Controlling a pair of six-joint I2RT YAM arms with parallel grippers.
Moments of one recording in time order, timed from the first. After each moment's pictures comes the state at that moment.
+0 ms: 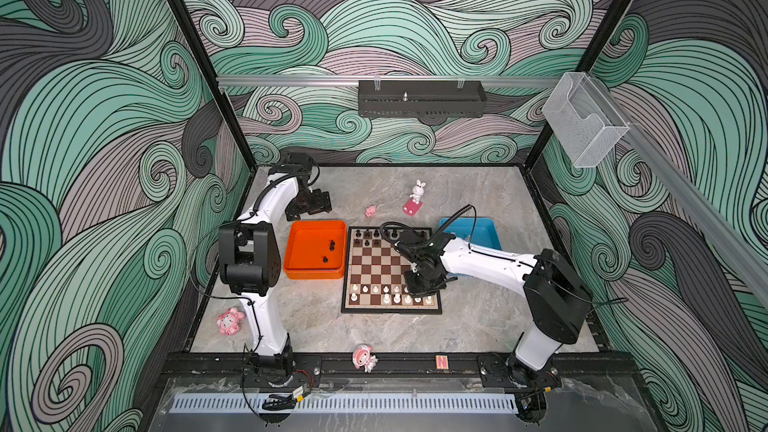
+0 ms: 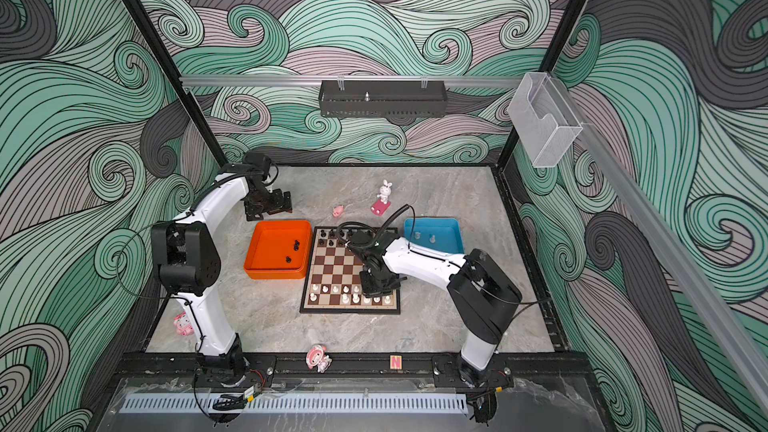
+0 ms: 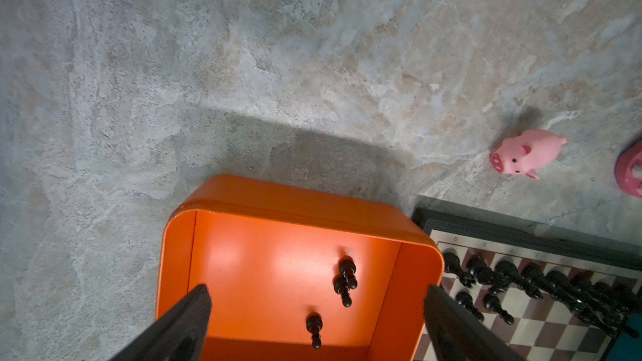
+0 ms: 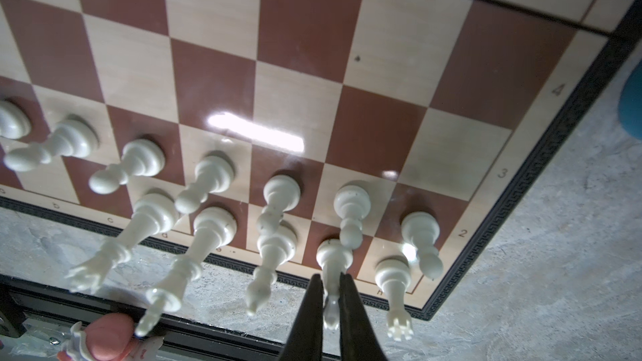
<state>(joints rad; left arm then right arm) -0.06 1.92 1.67 -1.06 0.03 -0.33 0.88 1.72 1.15 -0.94 -0.11 0.62</state>
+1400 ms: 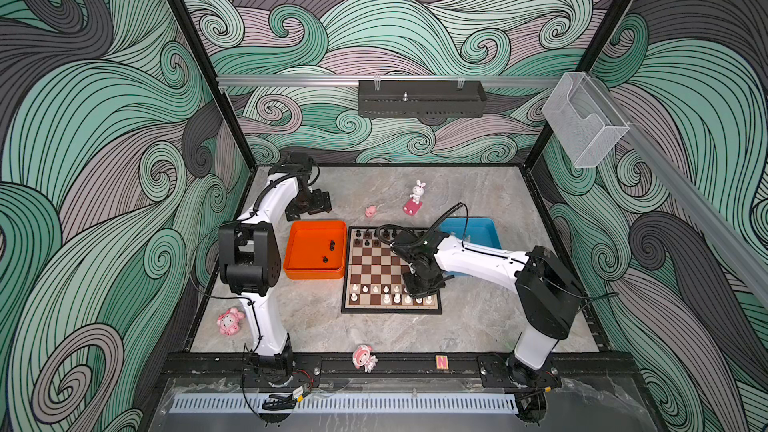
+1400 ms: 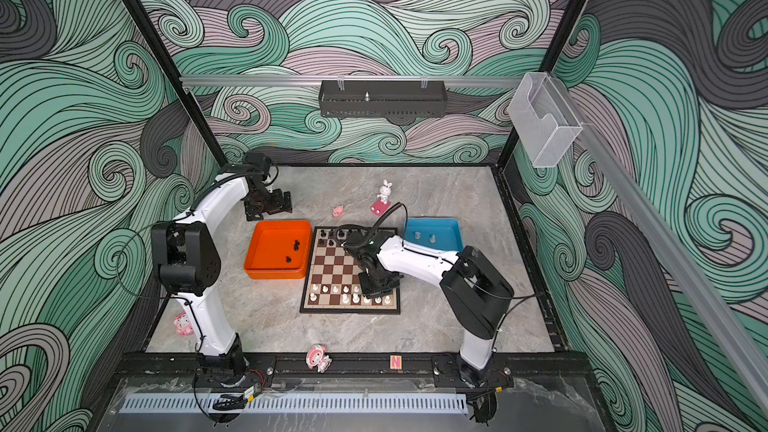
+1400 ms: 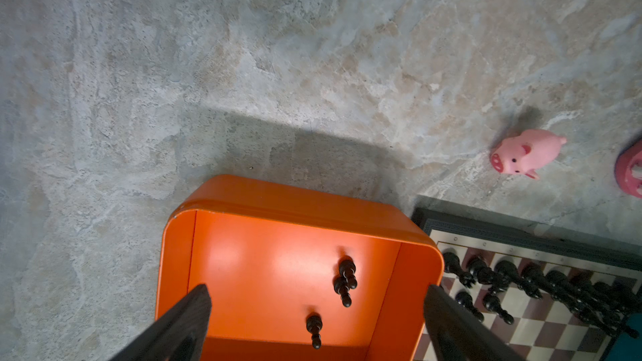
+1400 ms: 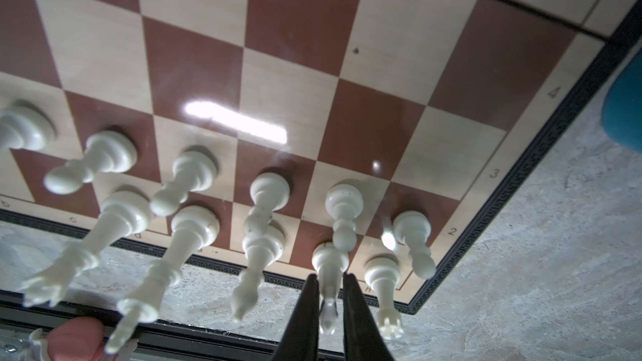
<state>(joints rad) -0.06 1.92 1.67 -1.06 0.03 -0.33 0.89 1.77 1.20 -1.01 -0.07 0.58</state>
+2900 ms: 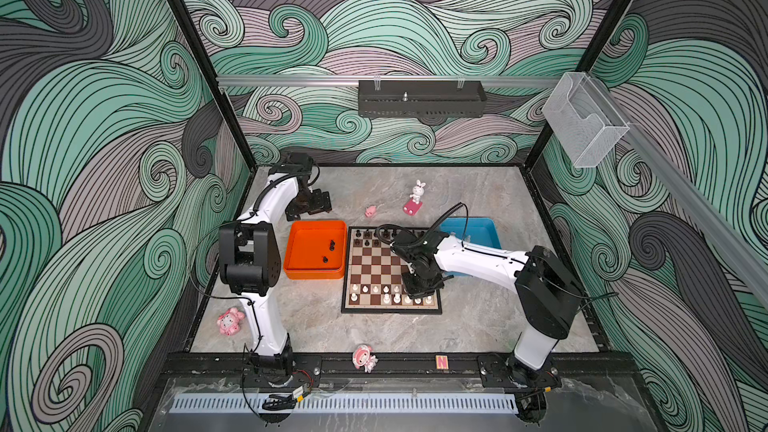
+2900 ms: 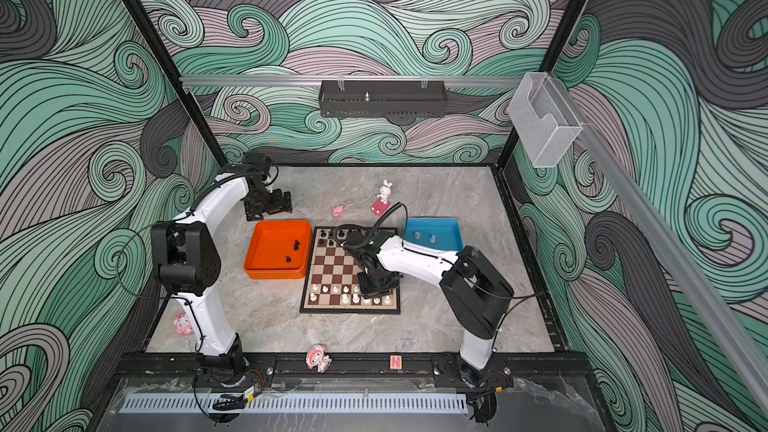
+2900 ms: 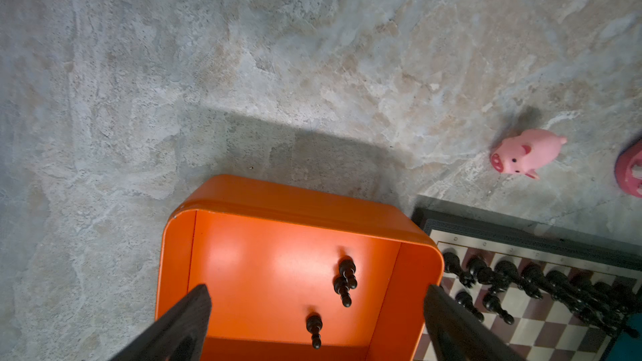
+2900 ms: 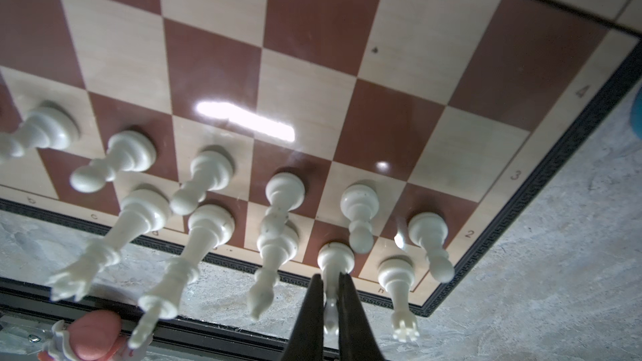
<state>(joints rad) -0.06 1.92 1.67 -1.06 0.03 -0.33 0.89 1.77 1.20 -1.00 -0.10 0.58</state>
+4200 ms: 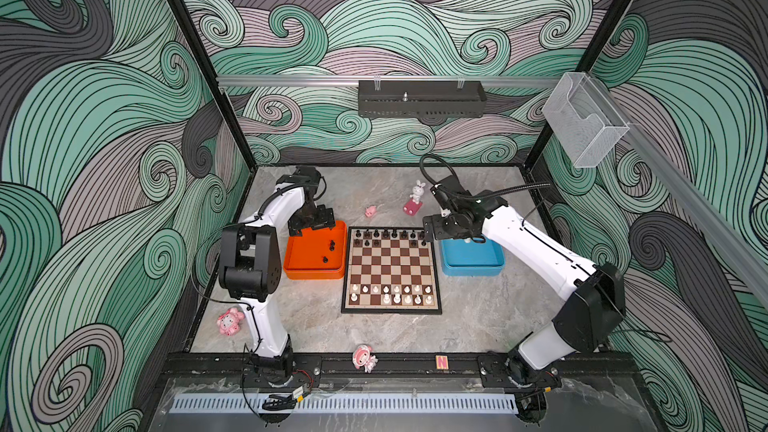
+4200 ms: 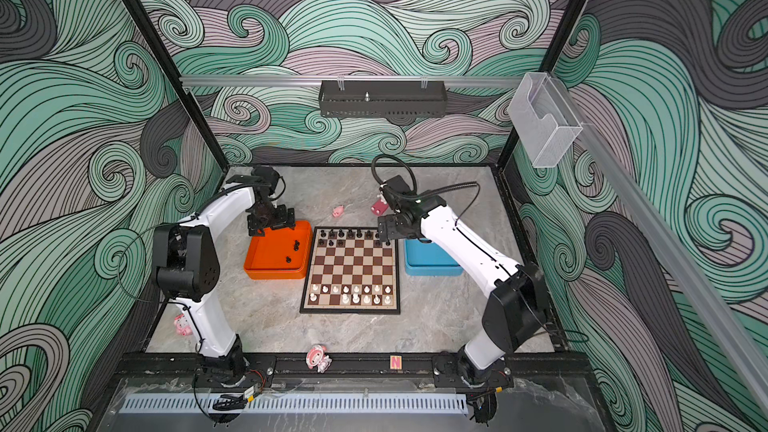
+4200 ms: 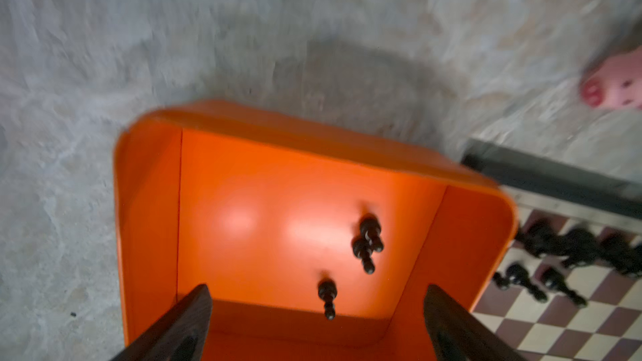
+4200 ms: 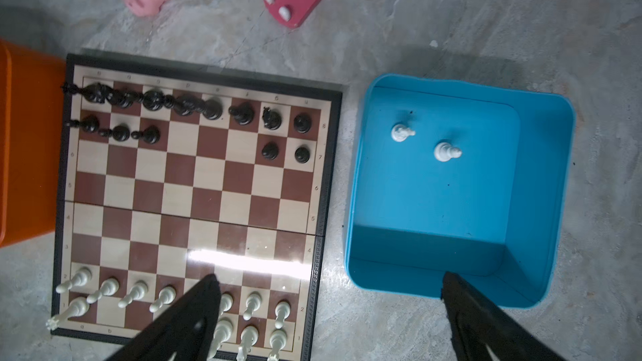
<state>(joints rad) -0.11 1.85 1.46 -1.06 -0.01 -0.36 0.56 1.58 1.43 -1.02 0.17 0.39</state>
